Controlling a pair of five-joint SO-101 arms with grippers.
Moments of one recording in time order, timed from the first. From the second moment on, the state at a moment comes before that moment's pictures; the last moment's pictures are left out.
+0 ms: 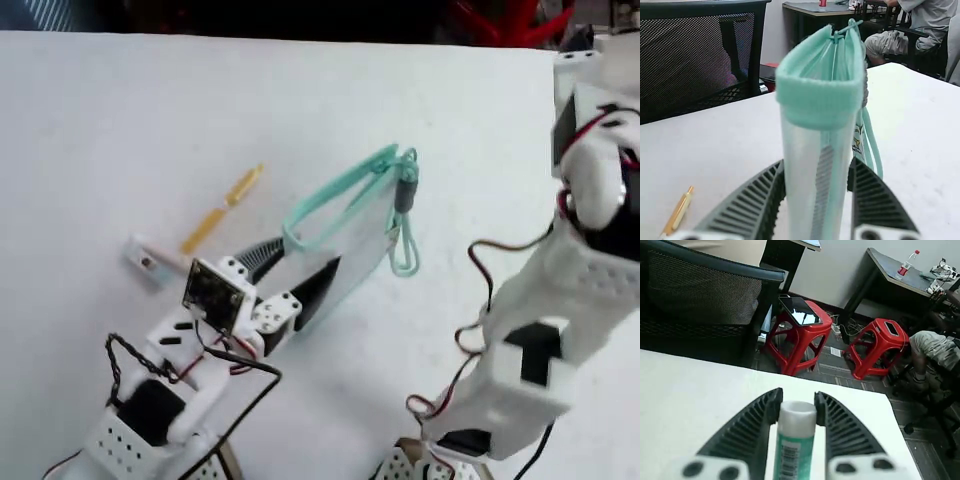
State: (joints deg) left arm 30.6 -93.1 84.8 29.7 1.4; right arm 14.1 8.6 -82.1 98.5 24.0
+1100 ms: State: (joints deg) left arm 30.6 -93.1 84.8 29.9 1.7; right arm -26.3 -59.2 28.6 31.9 22.7
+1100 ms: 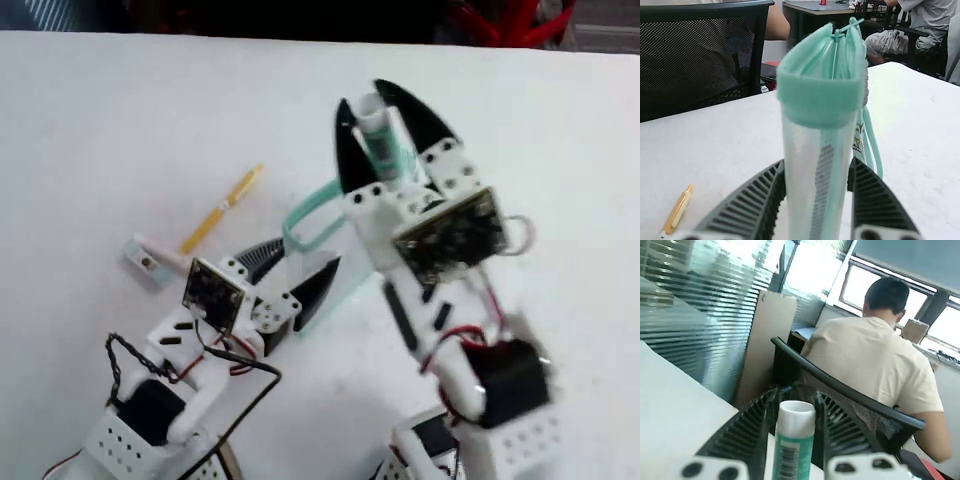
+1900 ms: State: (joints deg) left arm 30.5 -93.1 84.8 29.9 1.7; right arm -34.6 -60.5 45.4 14.9 9.5
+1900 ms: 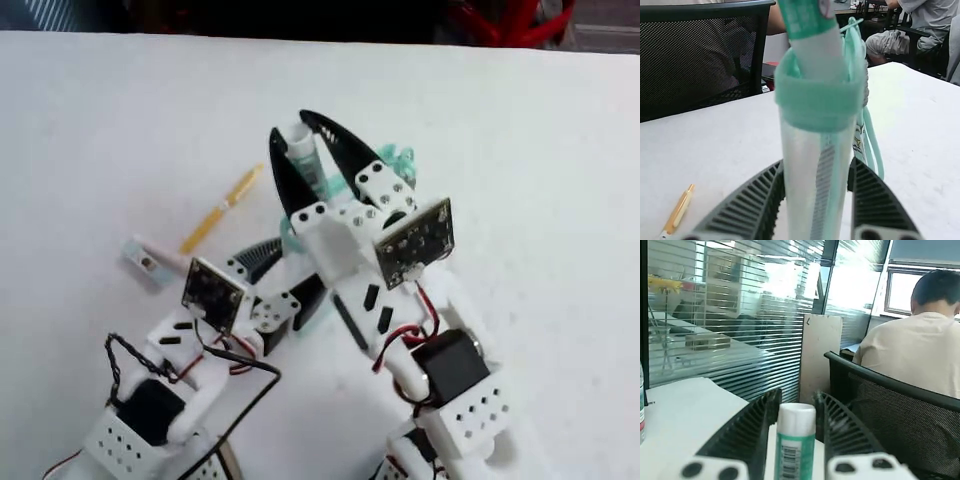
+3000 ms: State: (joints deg) left arm 30.5 -93.1 84.8 29.9 1.7; right arm -32.9 -65.9 35.9 42.5 9.3
